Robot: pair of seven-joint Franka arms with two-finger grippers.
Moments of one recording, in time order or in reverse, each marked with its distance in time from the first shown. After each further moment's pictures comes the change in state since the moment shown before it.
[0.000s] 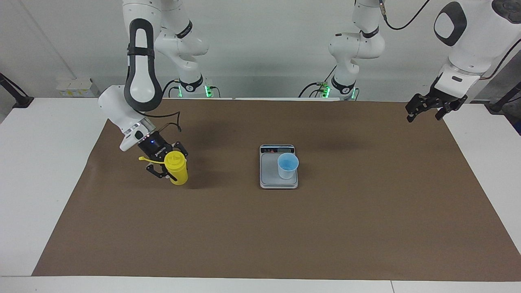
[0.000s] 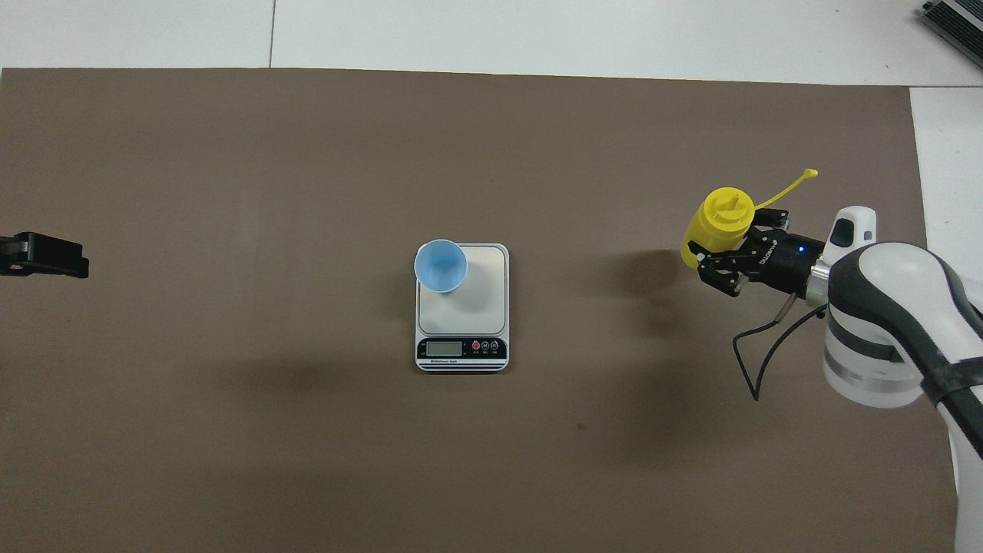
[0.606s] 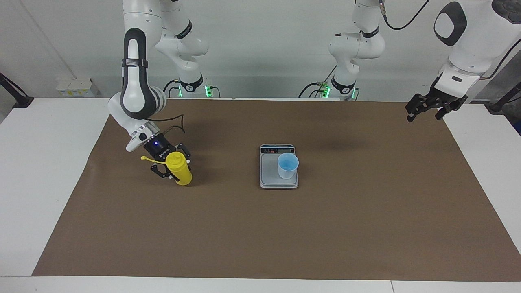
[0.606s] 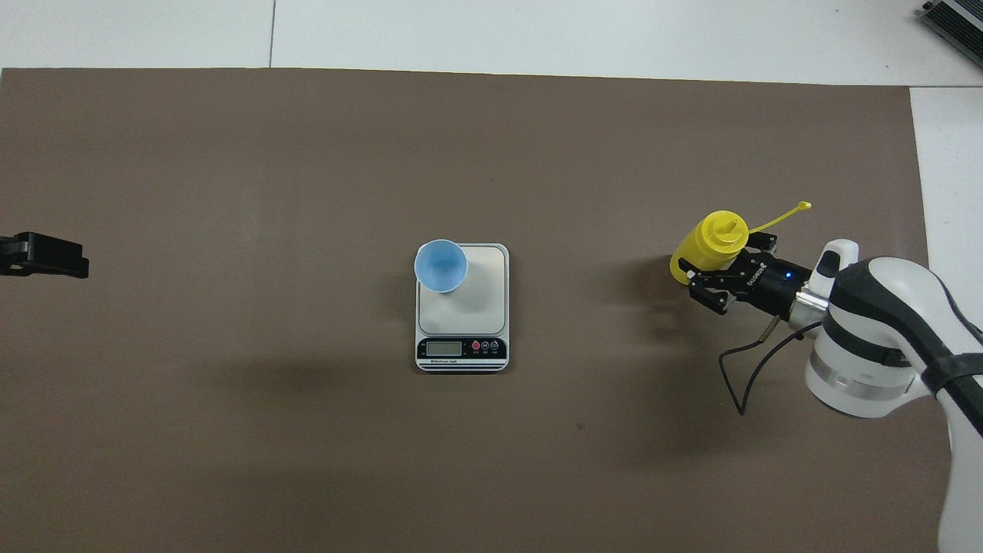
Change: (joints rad) left arm 0.000 0.000 0.000 0.000 0.000 0.000 0.000; right arm -0.008 0.037 0.003 -0.056 0.228 -0.019 -0.196
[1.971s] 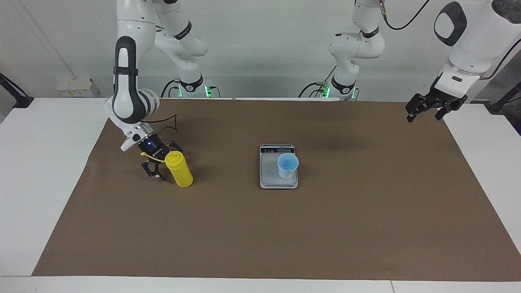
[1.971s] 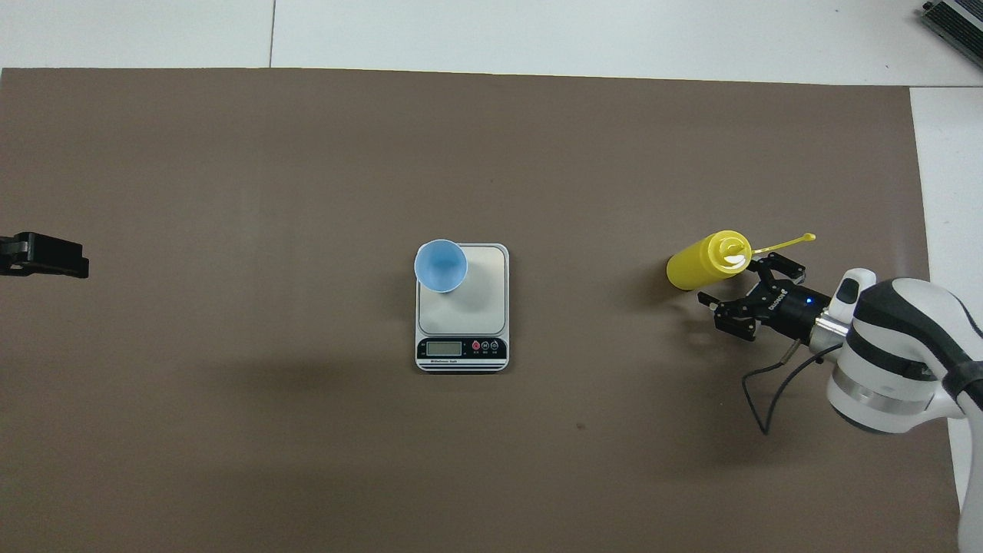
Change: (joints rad) left arm 0.000 0.000 0.000 0.000 0.000 0.000 0.000; right arm -0.121 0.006 -0.003 -0.072 -0.067 -0.015 -0.038
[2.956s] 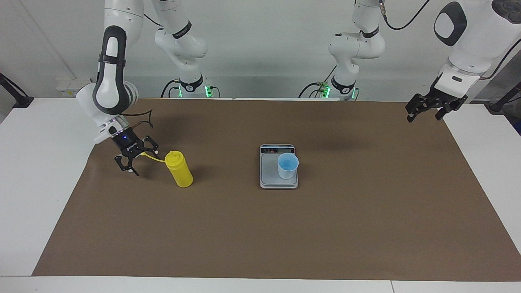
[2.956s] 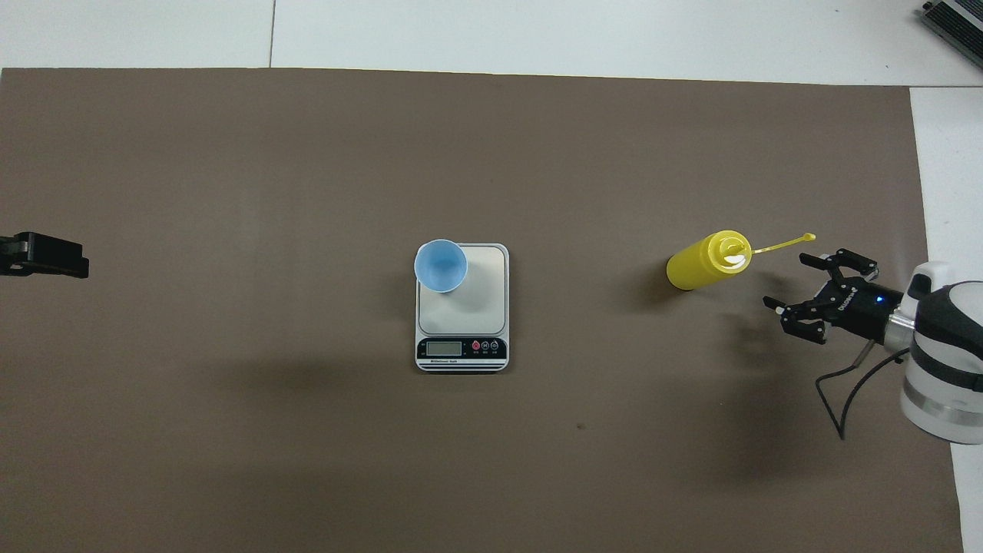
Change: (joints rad) left arm 0.000 0.000 0.000 0.000 0.000 0.000 0.000; right arm -0.123 -0.058 -0.005 0.045 -0.340 0.000 0.116
